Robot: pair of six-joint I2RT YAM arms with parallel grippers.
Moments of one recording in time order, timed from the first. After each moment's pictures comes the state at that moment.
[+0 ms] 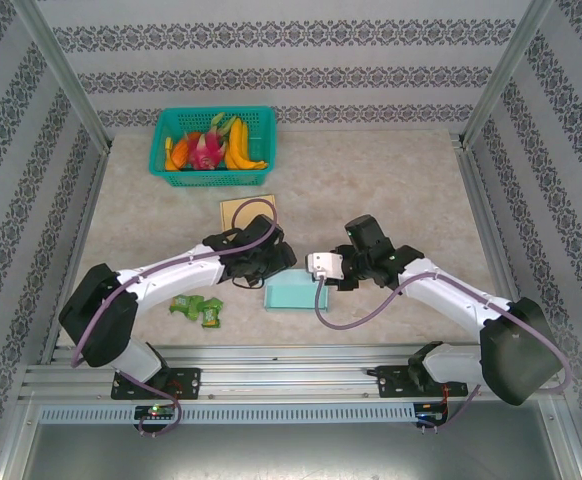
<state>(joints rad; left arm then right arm) -0.75 1.55 1.01 -0.48 0.02 -1.16 0.56 1.27 0.73 -0.39 -0.38 -1.01</state>
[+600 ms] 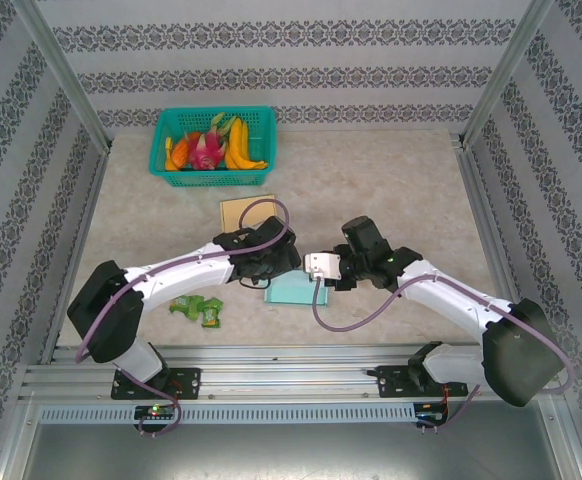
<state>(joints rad) -0.81 1.59 1.08 -0.55 -0.09 -1.16 0.59 1.26 0.73 -0.37 -0.32 -1.00</state>
